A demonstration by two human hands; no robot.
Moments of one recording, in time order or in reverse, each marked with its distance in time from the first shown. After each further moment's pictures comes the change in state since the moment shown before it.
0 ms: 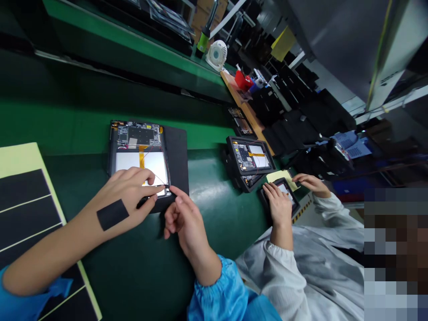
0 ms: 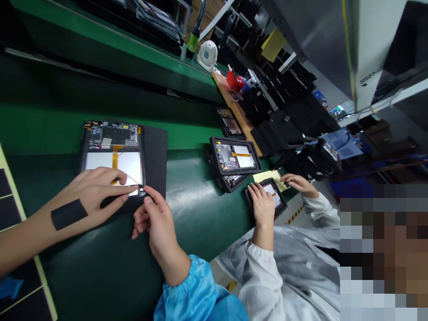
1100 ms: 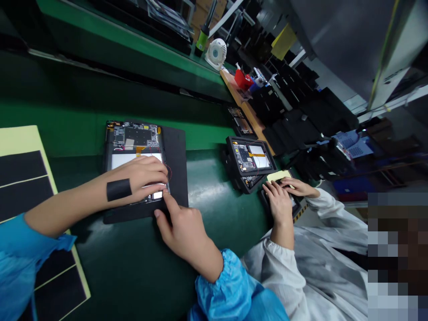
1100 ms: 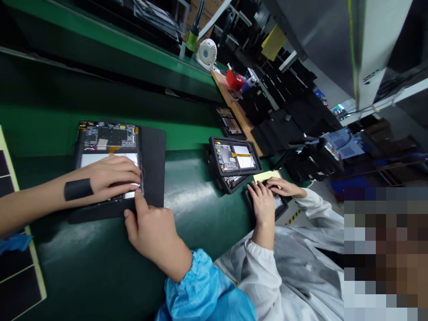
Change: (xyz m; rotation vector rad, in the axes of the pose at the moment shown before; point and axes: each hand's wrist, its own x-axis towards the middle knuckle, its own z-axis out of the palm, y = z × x) left_hand 0.051 -0.049 0.003 -0.266 -0.110 0.285; right_hand -0.003 -0.025 0.003 -1.760 -0.116 -0.286
